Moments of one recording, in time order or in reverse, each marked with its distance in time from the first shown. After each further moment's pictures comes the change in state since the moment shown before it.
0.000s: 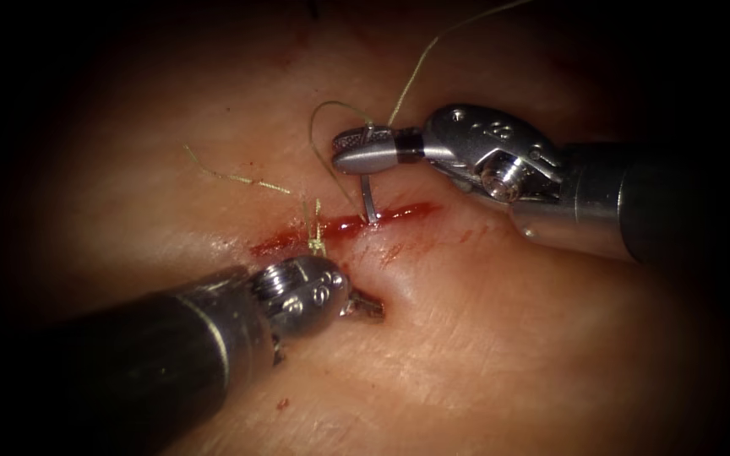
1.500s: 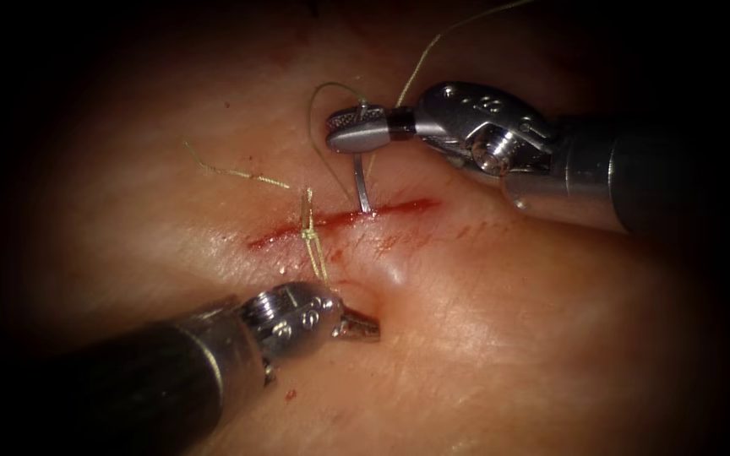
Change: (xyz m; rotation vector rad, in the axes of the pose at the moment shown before) right arm 0.002 0.002 0.001 -0.055 0.012 0.040; left arm -0.005 -0.001 0.002 -0.017 -0.005 0.003
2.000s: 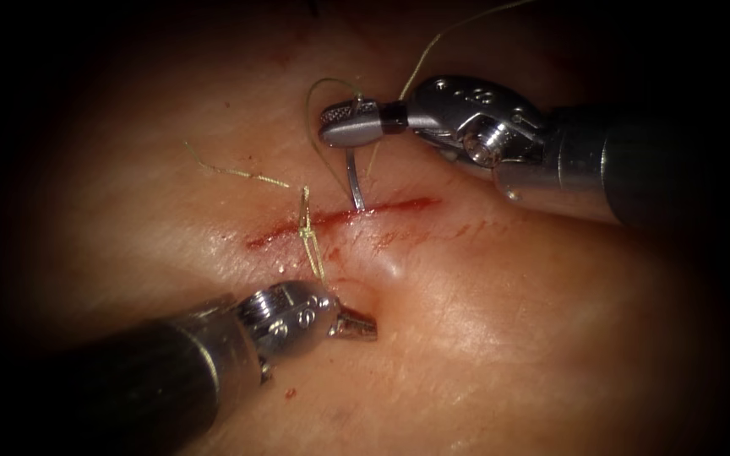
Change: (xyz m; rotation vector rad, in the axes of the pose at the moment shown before) right arm 0.001 0.000 0.000 -0.027 -0.002 0.019; left arm 0.000 0.000 0.000 -0.001 0.000 0.003
